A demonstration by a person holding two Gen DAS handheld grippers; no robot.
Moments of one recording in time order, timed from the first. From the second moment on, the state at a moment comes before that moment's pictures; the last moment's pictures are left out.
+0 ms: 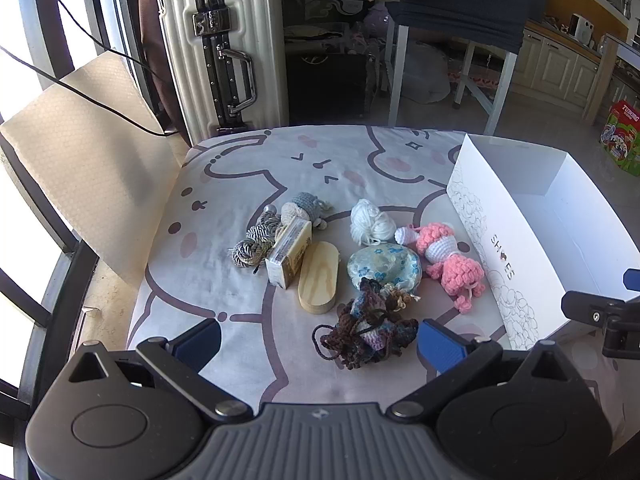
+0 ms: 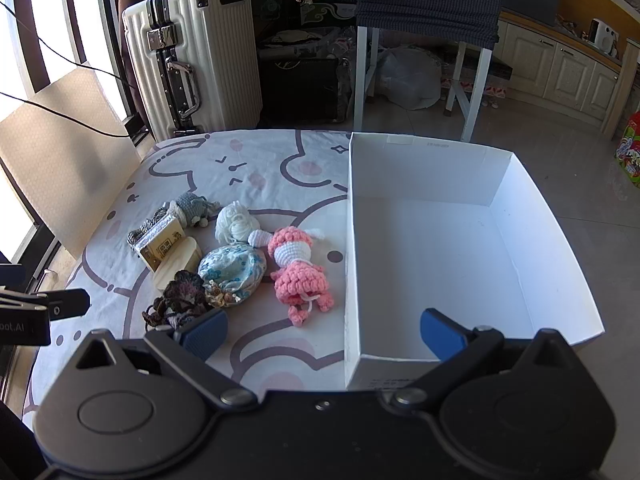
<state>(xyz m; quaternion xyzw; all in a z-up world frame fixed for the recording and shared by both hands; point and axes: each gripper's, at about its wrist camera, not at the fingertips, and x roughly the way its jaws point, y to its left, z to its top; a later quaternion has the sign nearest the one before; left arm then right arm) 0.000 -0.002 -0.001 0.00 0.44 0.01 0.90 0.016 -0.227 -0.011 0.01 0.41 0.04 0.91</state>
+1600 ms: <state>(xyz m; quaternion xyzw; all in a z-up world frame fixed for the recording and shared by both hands) 0.000 -0.002 -0.002 0.00 0.44 0.02 0.90 0.016 -0.224 -0.012 0.01 0.41 0.03 0.91</state>
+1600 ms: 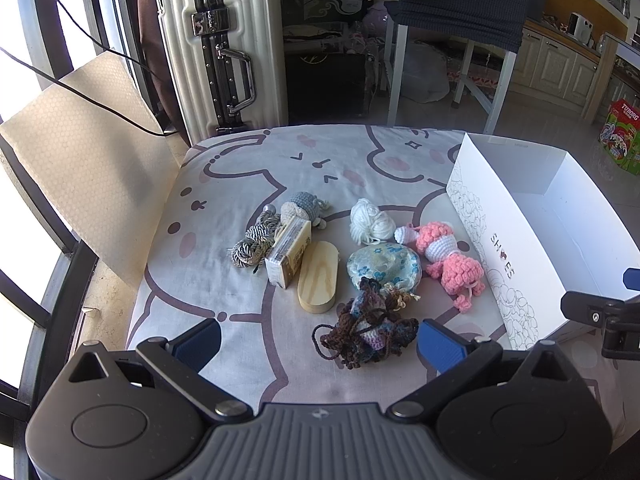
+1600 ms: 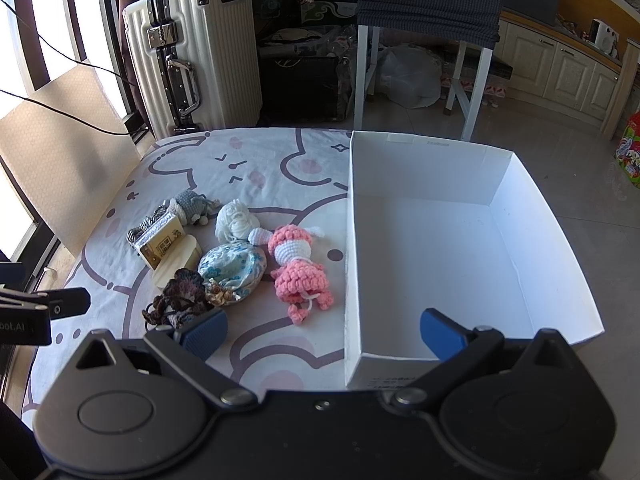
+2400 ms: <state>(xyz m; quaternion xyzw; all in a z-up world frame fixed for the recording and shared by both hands) 0.000 -0.002 -0.002 -0.01 0.44 0.03 0.90 0.016 -0.225 -0.012 0.01 0.41 0.03 0.91</state>
